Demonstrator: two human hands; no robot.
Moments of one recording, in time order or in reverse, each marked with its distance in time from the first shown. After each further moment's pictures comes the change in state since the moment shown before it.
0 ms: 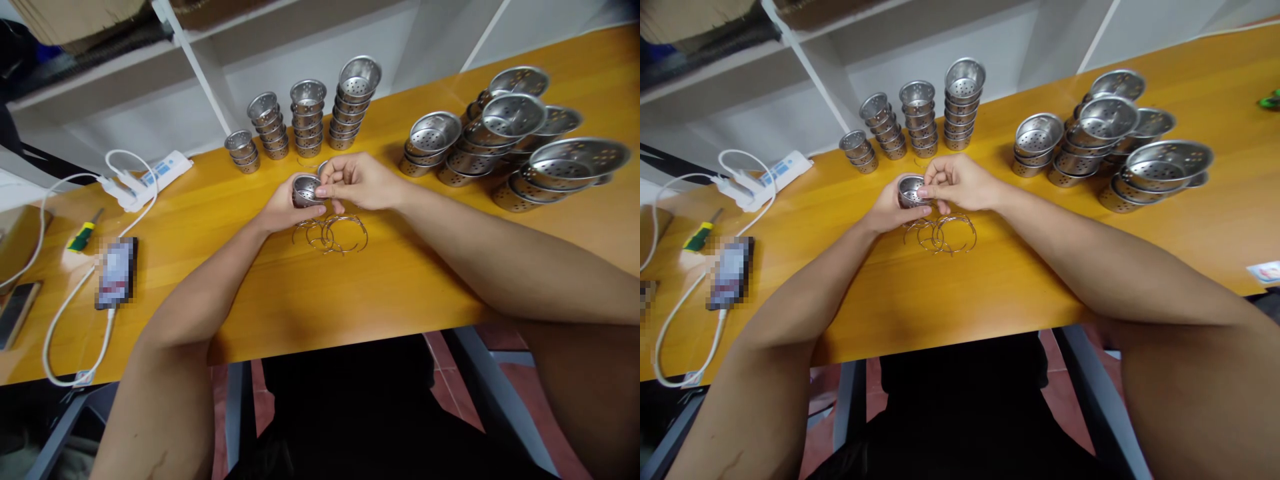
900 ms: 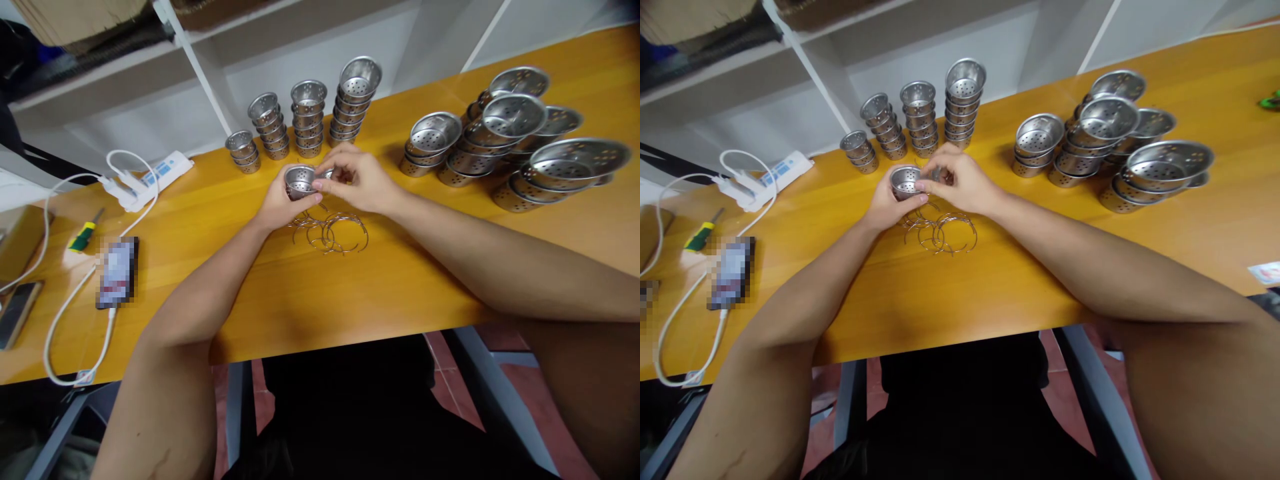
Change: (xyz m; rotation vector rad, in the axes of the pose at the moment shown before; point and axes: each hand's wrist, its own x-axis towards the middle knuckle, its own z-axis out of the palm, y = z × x) left_hand 0.006 -0.031 -0.005 0.088 0.180 0.137; right_hand -0.002 0.025 -0.002 -0.530 0.368 -0.223
